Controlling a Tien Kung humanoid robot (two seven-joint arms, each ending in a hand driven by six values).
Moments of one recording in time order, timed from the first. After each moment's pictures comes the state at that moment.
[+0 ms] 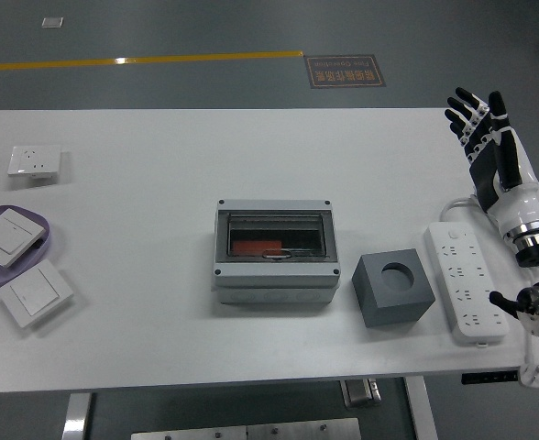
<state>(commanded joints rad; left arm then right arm) 0.18 0.23 -0.91 -0.26 0.40 -0.06 0.01 0.09 -0.45 1.28 1.59 -0.83 -0.22 0.23</state>
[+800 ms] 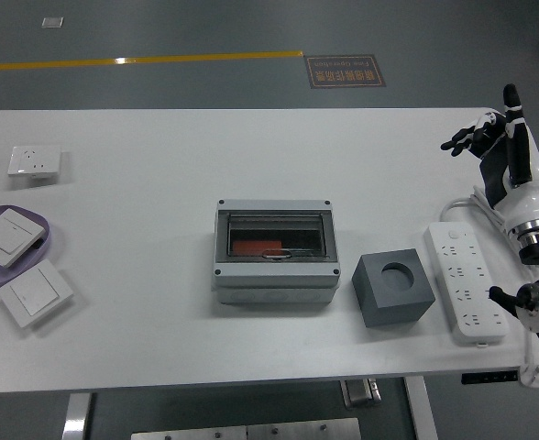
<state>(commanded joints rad) 0.18 0.23 -0.91 -0.25 0.40 -0.06 0.01 0.09 -0.44 1.29 1.59 -0.81 -0.26 0.24</state>
